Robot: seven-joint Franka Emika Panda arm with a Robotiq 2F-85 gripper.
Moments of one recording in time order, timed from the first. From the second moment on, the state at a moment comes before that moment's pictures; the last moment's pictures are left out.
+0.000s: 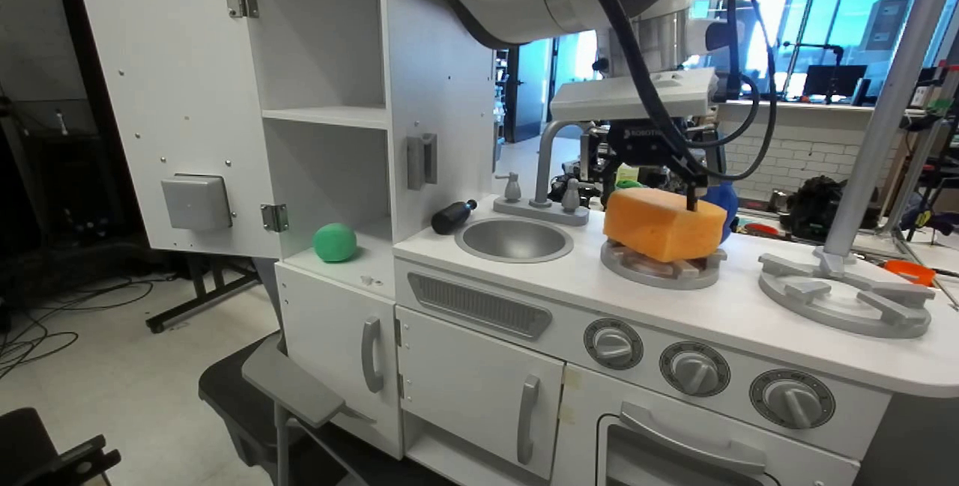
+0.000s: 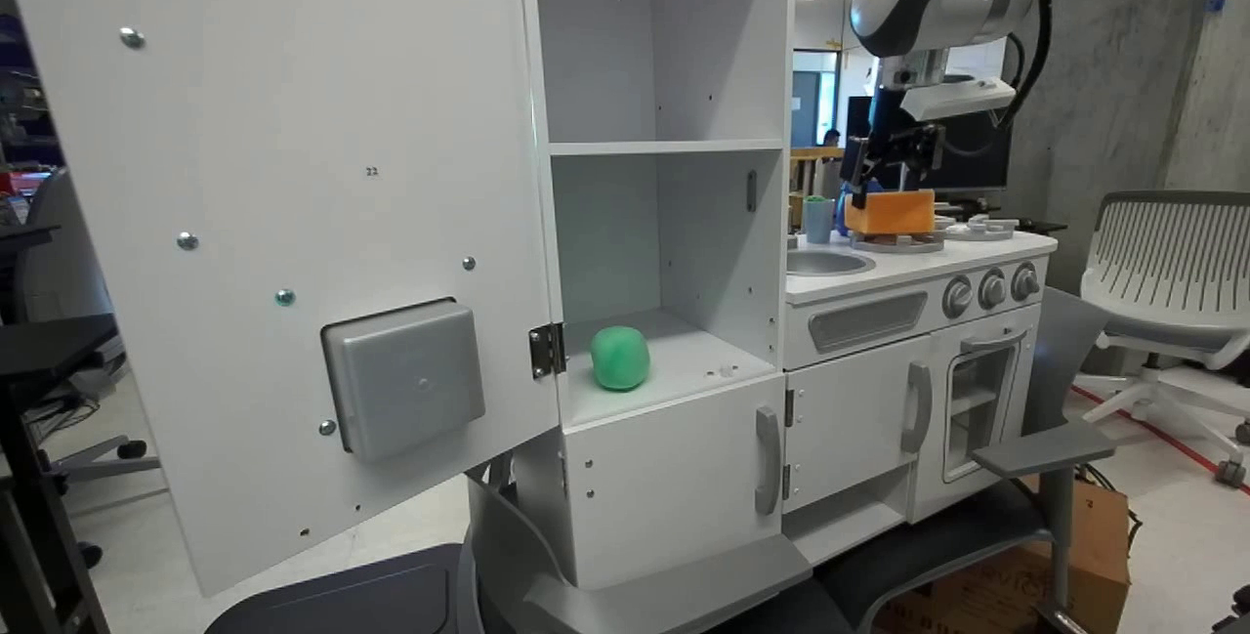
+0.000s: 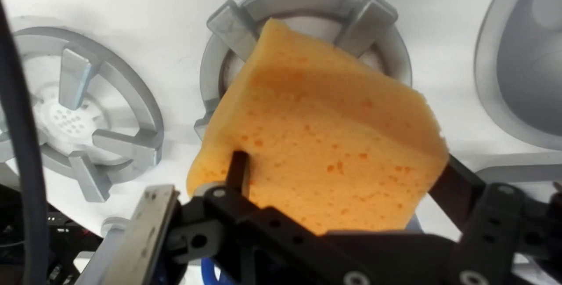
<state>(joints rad) -0.15 0.97 -0.06 -0.95 -0.07 2.20 -0.13</state>
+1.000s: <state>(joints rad) -0.15 1.18 -0.05 -0.57 -0.07 1.90 -0.17</state>
